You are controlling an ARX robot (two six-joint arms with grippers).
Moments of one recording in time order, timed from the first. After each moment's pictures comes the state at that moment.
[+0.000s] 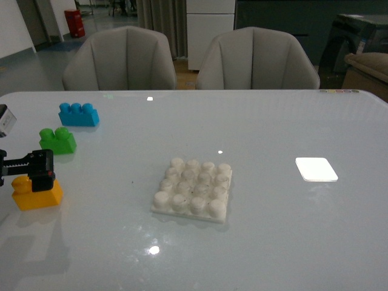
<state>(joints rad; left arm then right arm) 0.11 2.02 0.94 0.32 0.01 -0.02 0.00 0.00 0.01 0.00 0.00 0.00</state>
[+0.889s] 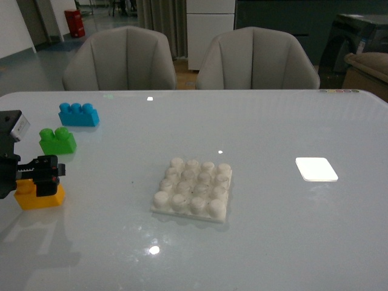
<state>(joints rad) 0.09 2.06 0.95 0.33 0.00 -0.02 0.00 0.00 0.01 0.00 0.00 0.00</state>
